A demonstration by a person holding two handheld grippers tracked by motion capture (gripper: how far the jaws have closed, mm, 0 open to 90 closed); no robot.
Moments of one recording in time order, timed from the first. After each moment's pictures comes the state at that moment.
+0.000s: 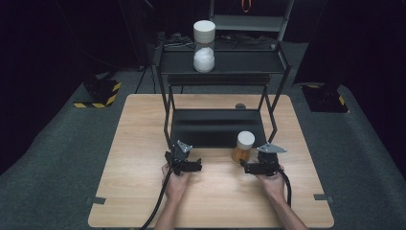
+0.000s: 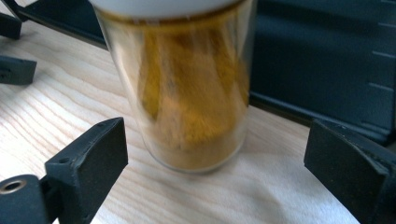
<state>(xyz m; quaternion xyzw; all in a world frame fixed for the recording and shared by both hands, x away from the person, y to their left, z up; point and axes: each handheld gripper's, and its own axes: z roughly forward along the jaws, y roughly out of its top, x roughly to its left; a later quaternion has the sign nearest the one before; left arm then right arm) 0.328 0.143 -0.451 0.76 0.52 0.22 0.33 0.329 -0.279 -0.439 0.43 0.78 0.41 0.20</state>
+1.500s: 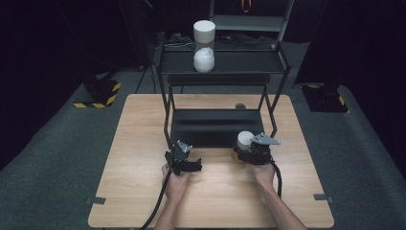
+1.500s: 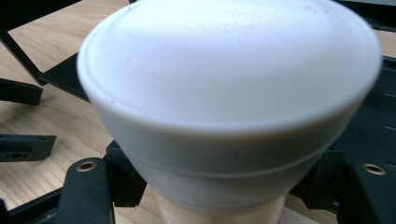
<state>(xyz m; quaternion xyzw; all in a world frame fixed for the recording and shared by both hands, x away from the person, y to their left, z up) 0.328 0.143 -0.451 0.76 0.52 0.22 0.33 0.338 -0.256 -0.435 0.42 0.75 0.46 0.23</state>
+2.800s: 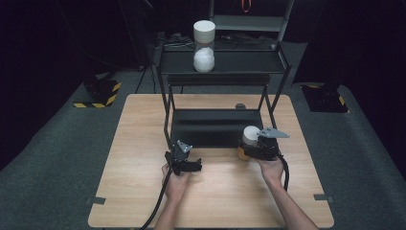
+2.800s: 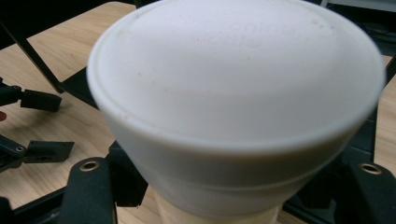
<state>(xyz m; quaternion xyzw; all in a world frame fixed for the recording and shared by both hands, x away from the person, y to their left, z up) 0.328 0.143 -0.451 0.76 0.52 0.22 0.33 0.342 -0.276 -0.396 0.41 0.76 0.46 0.22</state>
